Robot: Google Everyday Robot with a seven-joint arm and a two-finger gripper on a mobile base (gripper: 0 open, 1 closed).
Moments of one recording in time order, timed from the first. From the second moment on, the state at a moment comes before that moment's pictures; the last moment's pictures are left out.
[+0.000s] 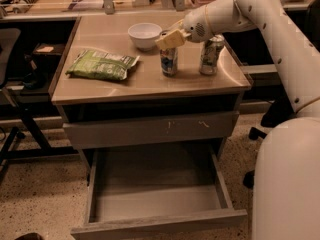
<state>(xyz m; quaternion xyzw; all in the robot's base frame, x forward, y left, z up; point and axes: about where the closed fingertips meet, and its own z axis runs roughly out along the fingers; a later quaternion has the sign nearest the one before) 0.734 -0.030 0.914 -0.50 0.70 0.31 0.41</state>
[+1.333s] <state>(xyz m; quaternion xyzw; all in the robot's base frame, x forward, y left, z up) 0.739 -0.029 0.904 -0.49 0.70 0.32 0.40</state>
